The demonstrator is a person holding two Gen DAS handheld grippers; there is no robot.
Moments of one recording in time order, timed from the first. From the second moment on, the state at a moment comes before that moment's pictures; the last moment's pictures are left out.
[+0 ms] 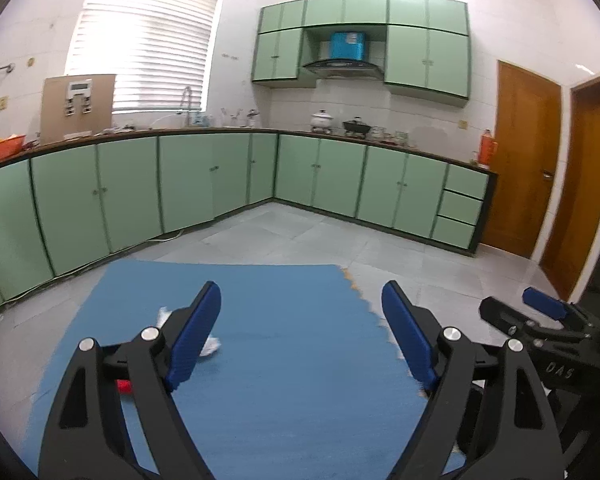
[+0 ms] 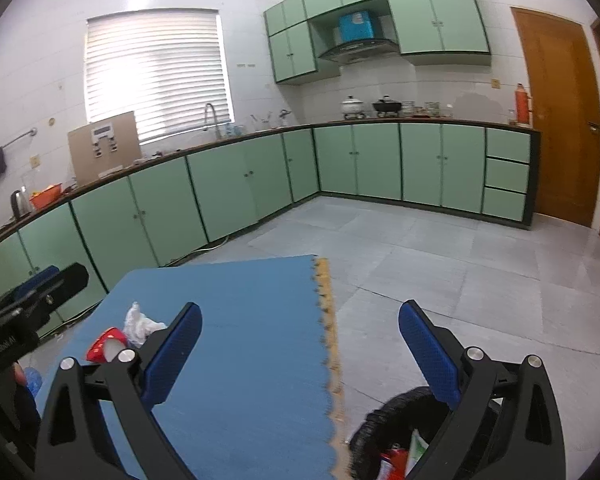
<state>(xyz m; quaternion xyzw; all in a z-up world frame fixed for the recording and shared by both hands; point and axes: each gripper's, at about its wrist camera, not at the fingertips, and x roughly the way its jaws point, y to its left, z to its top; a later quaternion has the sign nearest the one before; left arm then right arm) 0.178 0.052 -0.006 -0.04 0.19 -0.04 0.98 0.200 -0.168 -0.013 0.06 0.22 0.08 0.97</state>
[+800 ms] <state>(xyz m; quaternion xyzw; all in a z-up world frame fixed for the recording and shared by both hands) 0.260 0.215 -0.137 -0.05 0.35 0.10 0.93 0.263 -0.054 -0.083 0.02 0.29 0.14 0.95</state>
